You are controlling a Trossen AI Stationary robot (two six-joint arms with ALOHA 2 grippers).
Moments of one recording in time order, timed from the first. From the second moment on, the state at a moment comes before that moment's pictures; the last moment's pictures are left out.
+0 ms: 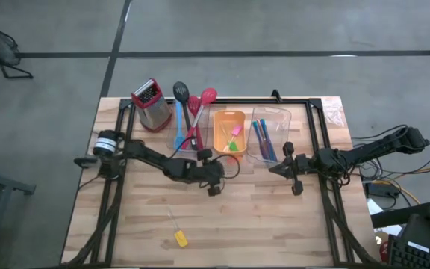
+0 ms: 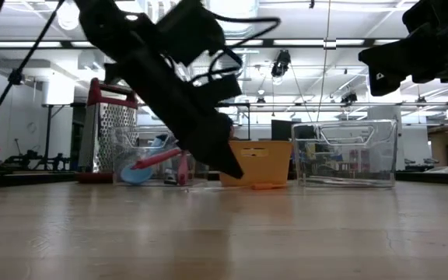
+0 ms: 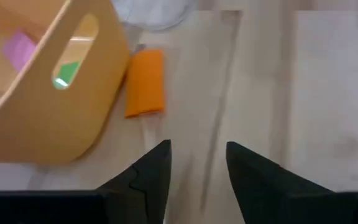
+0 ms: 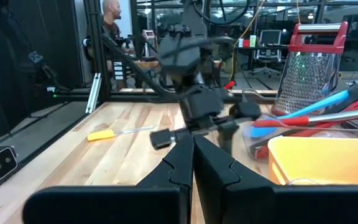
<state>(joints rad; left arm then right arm) -0.13 1.87 1.00 0.10 -0.41 -0.15 0.21 0.63 0.01 0.63 0.11 0.05</state>
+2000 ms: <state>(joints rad) -0.21 1.82 1.04 -0.02 -0.14 -0.11 0.20 0.63 0.01 0.63 0.11 0.05</state>
